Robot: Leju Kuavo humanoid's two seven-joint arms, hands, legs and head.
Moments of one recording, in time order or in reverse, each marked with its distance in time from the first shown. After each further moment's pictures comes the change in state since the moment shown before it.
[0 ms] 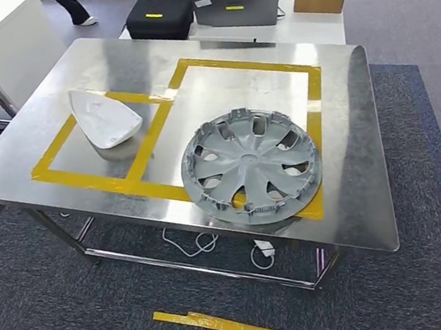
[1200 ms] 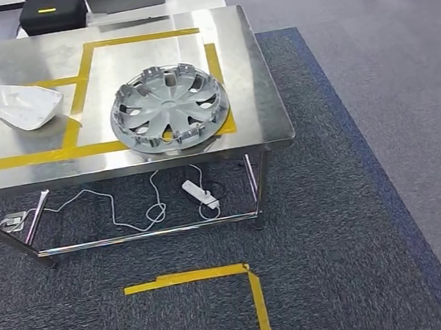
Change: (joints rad) left arm -0.014 -0.028 0.023 -0.003 -0.040 0.044 0.017; right arm -0.779 0.175 -1.210 1.899 0.224 0.298 0.134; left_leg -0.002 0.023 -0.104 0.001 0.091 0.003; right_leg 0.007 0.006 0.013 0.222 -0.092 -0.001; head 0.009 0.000
